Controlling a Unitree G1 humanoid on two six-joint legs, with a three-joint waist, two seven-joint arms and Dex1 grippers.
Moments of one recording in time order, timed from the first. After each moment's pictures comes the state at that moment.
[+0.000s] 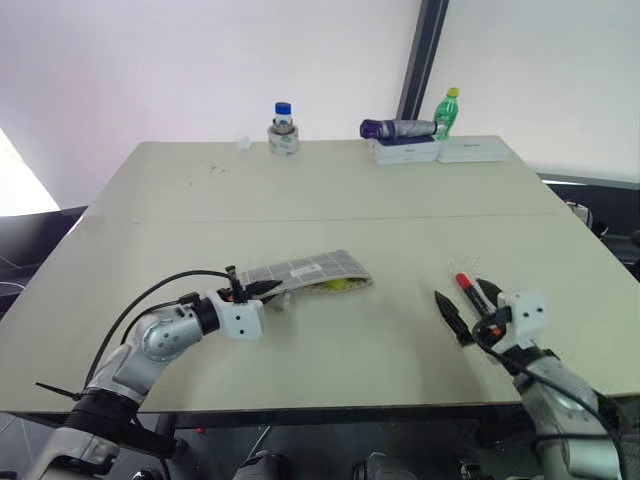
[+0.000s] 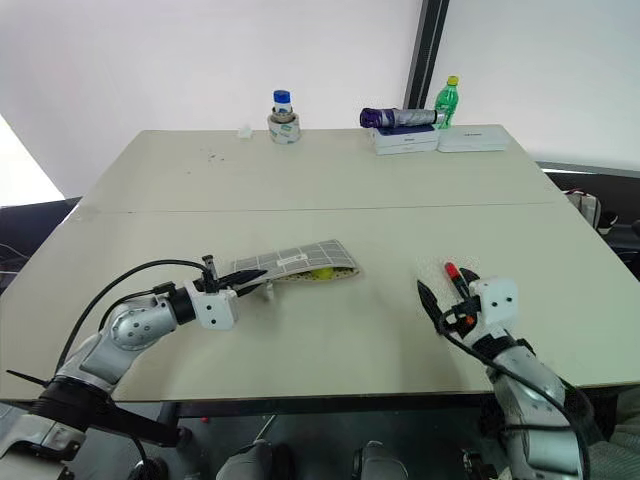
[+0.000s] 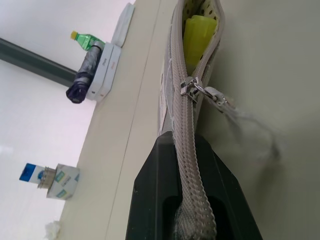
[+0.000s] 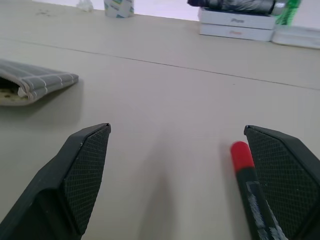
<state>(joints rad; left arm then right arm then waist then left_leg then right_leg) -0.34 0.65 -0.18 0.20 0.29 -0.63 -0.52 0.12 -0.34 -0.30 -0.30 0.26 0.14 0.45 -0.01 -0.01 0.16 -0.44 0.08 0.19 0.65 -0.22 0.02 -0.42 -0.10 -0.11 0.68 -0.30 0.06</state>
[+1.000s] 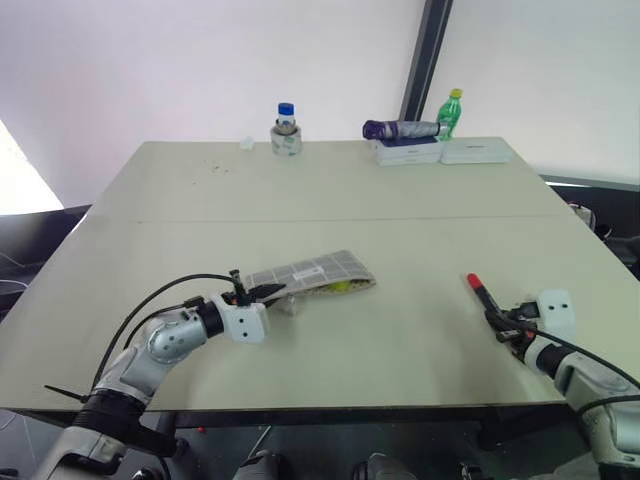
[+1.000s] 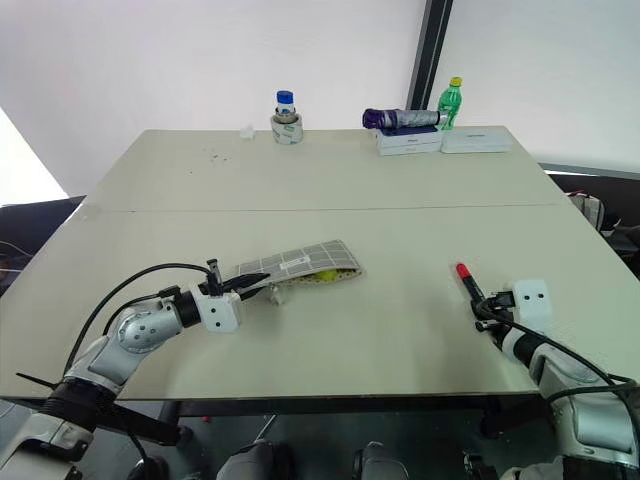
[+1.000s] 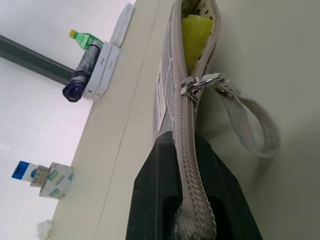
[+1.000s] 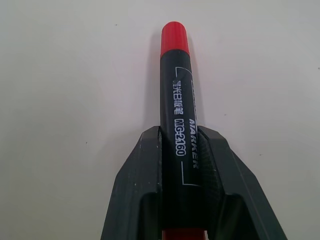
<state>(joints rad) -0.35 0.63 -0.19 0.26 0.30 -0.67 -0.51 0.00 -0.57 -0.38 -0.11 0.38 0.57 0.50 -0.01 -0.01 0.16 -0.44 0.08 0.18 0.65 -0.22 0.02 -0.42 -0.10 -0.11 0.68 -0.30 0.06</state>
